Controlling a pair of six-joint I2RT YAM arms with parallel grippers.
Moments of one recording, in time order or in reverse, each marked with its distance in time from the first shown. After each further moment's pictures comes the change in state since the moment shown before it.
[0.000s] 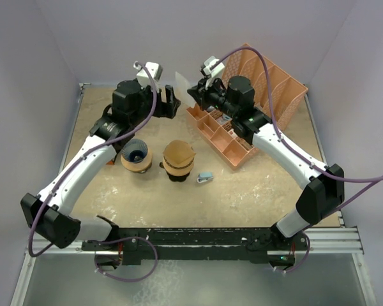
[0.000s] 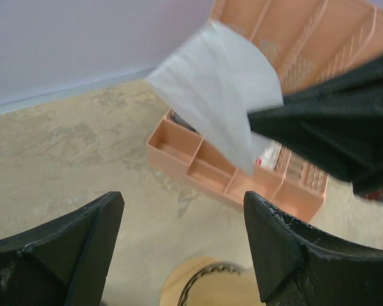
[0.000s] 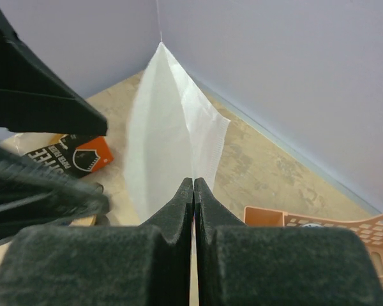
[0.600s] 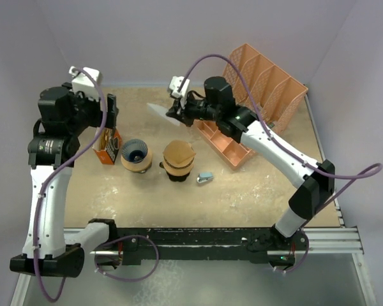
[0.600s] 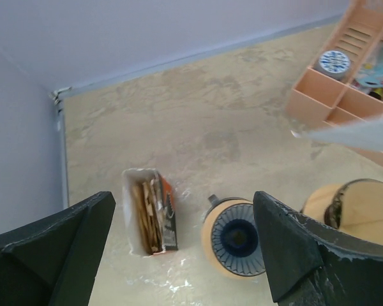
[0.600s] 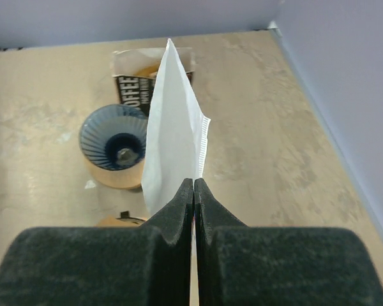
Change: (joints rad) left arm 0.404 -0.301 0.077 -0.486 0.155 0.424; right arm 0.106 0.058 0.156 -0.300 -0.237 -0.278
